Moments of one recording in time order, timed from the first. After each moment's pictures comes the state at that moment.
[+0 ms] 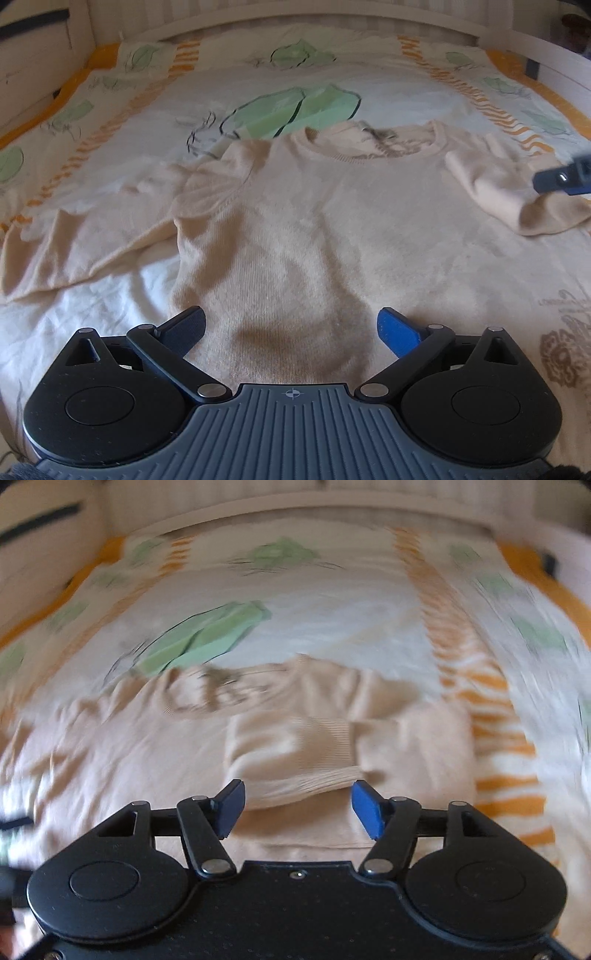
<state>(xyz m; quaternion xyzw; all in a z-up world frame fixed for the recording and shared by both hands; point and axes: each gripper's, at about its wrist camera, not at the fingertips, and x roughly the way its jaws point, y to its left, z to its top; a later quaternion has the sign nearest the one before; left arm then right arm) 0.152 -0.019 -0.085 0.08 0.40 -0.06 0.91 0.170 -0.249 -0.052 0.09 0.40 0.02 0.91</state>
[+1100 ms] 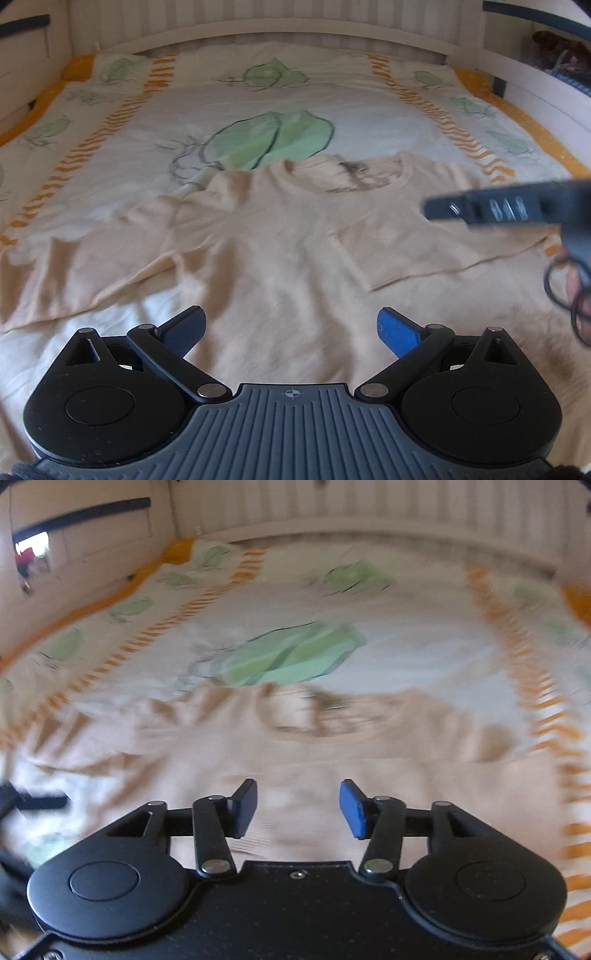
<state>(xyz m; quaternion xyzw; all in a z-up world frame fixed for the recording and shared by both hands) 0.157 -0.005 -0.052 0.05 0.39 -0.13 0.91 0.157 -0.179 -0.039 0.02 0.34 0.10 0.93</state>
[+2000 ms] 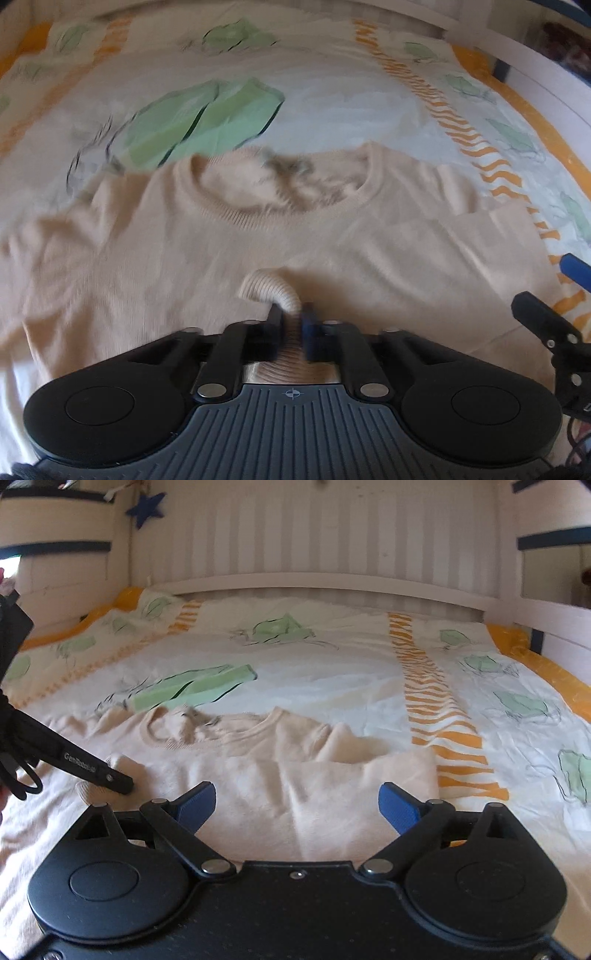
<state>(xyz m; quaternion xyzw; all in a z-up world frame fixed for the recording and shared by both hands) 0.252 -0.098 -0.077 0.04 0.44 -0.15 0.88 0.118 -0.261 -0.078 0.03 0.24 0.02 0.97</state>
